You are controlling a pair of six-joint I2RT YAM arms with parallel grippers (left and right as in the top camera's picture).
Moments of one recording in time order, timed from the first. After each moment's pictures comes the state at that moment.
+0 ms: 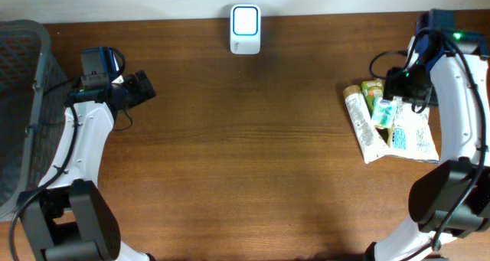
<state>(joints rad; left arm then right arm) 0.13 1.74 1.31 -0.57 -0.01 -0.30 -0.19 1.87 1.86 -1.38 0.10 0.08</state>
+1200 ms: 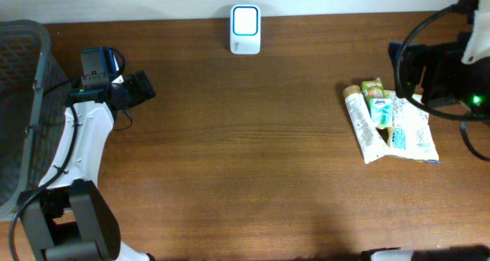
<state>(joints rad) 0.13 1.74 1.31 -0.57 -0.01 -0.30 0.07 1.51 2.59 -1.55 -0.07 -0.03</state>
